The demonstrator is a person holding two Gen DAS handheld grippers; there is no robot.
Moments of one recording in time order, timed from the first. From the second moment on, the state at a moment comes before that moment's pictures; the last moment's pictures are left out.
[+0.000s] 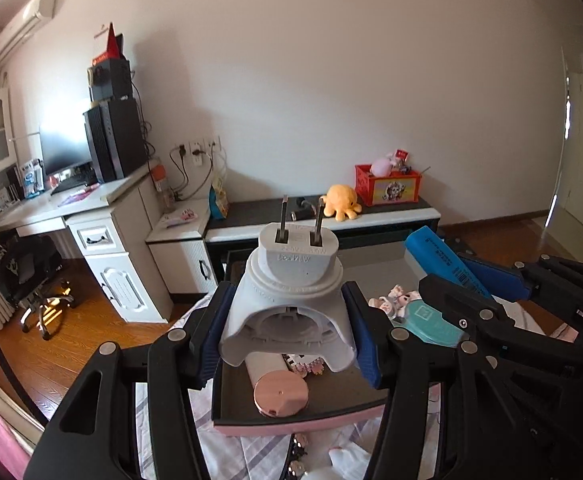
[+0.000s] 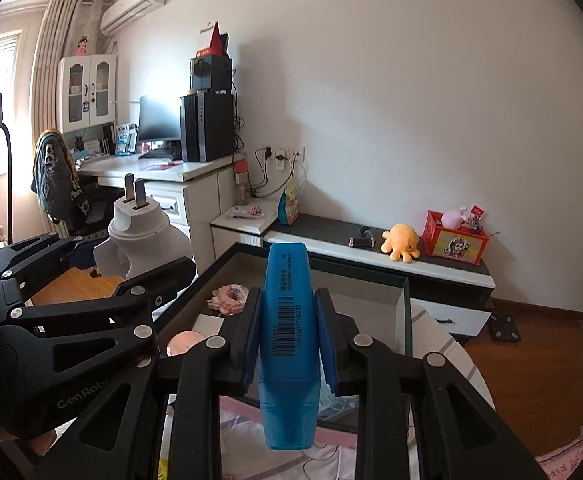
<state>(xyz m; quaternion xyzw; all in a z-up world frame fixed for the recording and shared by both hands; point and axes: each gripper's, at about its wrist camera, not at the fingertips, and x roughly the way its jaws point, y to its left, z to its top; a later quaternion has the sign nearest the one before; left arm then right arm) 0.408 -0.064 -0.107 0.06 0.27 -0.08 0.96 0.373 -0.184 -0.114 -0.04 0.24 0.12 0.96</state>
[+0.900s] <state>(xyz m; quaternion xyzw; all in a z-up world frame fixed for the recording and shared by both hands) 0.363 -0.024 -0.108 0.03 0.26 -0.02 0.97 0.364 -0.210 -0.130 0.04 0.28 0.11 0.95</state>
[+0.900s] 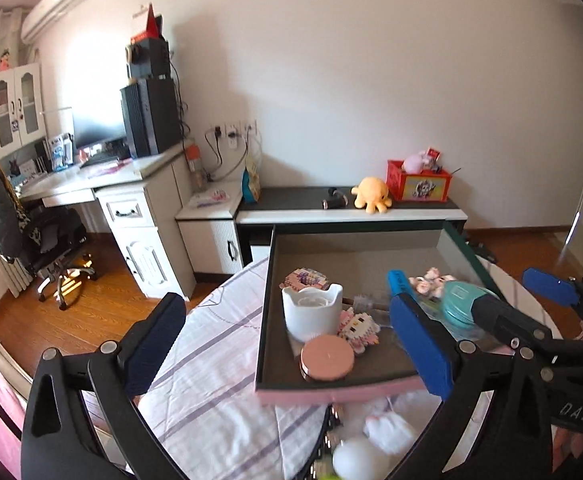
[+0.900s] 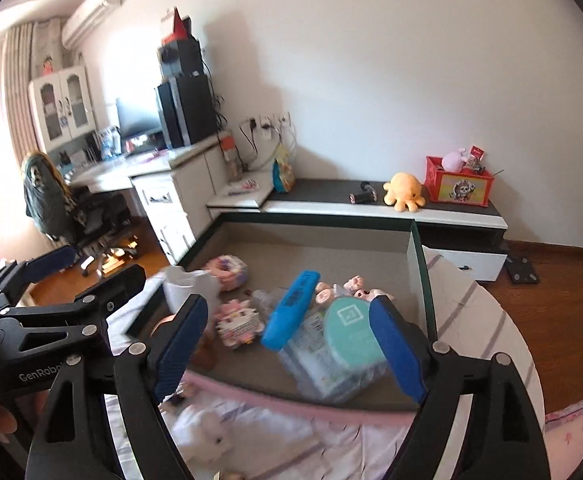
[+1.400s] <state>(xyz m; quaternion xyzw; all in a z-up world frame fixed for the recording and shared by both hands) 0.168 -0.008 -0.057 0.02 0.14 -0.01 0.99 0.184 -0.195 -0.072 0.04 0.18 0.07 0.98</state>
